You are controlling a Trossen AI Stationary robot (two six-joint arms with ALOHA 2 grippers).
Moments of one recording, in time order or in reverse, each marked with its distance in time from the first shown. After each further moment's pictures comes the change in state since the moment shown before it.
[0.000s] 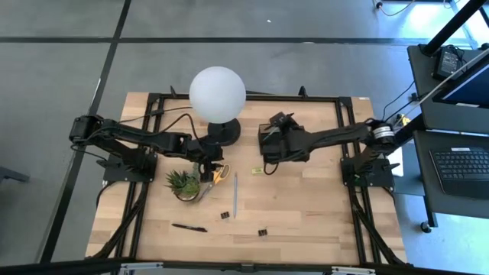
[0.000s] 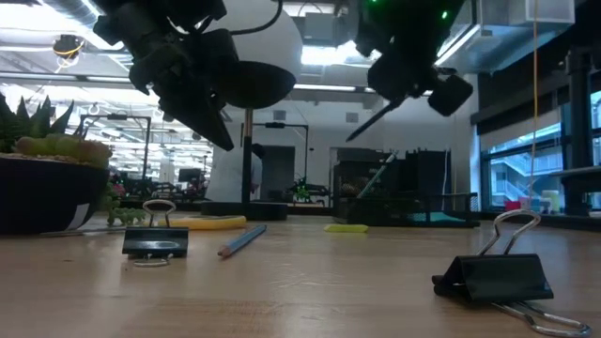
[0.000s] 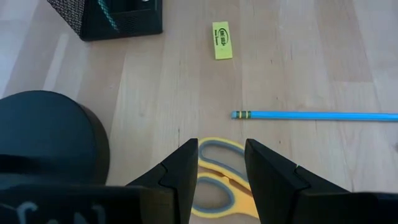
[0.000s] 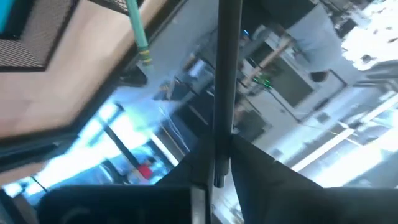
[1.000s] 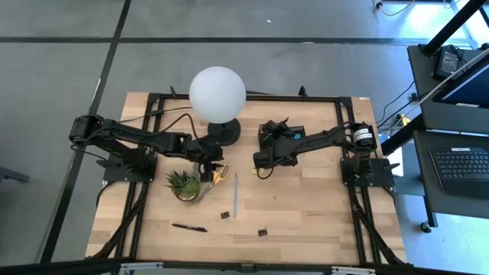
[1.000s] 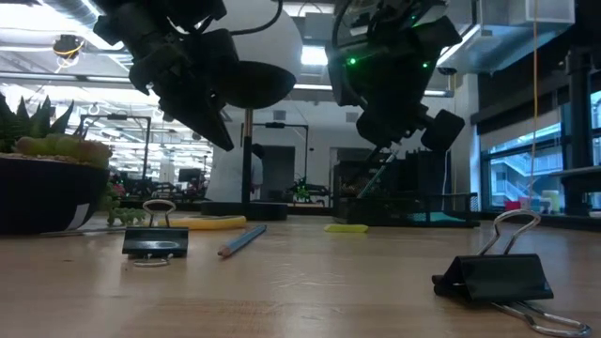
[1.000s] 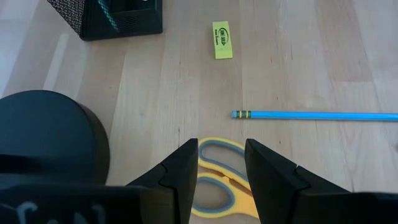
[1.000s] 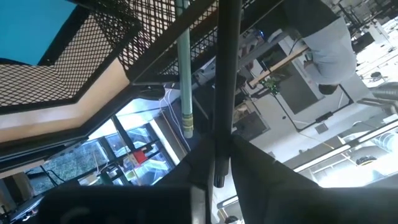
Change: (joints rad) left arm 0.000 0.001 0.000 0.000 0.000 -0.001; right arm -0.015 0.187 -0.001 0.033 -0.027 0.000
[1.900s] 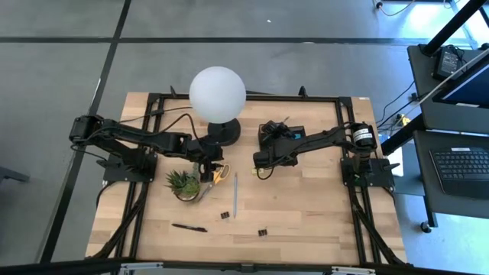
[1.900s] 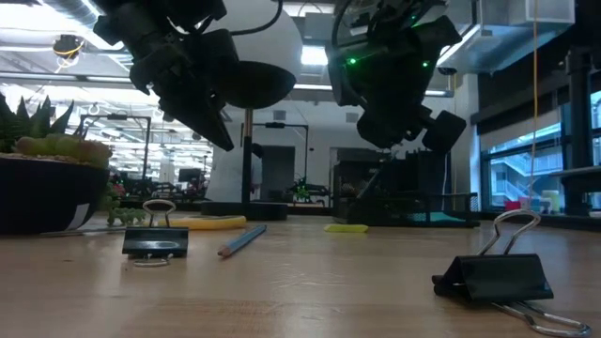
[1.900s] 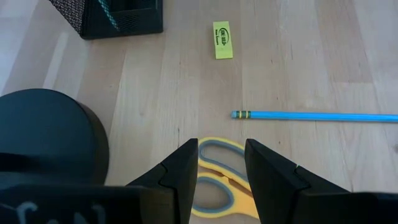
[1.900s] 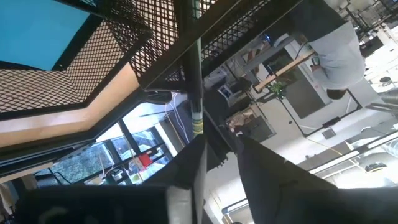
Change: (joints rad) left arm 0.000 0.000 0.000 0.000 0.000 -0.008; right arm 0.000 0.000 0.000 0.001 -0.034 0.000
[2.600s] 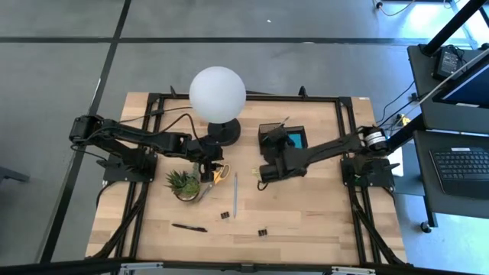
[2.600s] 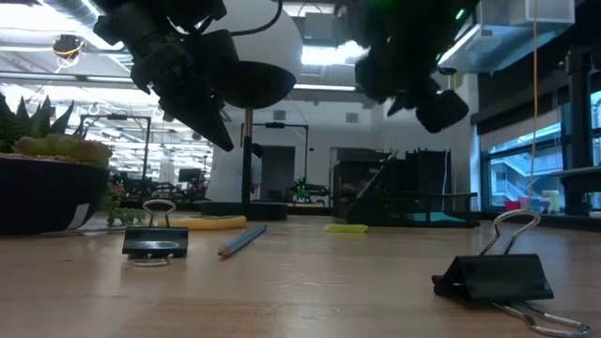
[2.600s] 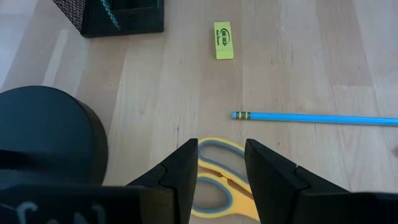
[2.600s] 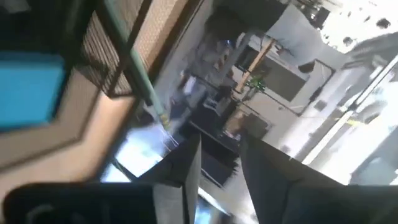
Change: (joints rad) left arm 0.000 0.000 0.000 0.001 0.000 -0.018; right arm 0.163 -0.114 0.001 -0.011 0.050 0.349
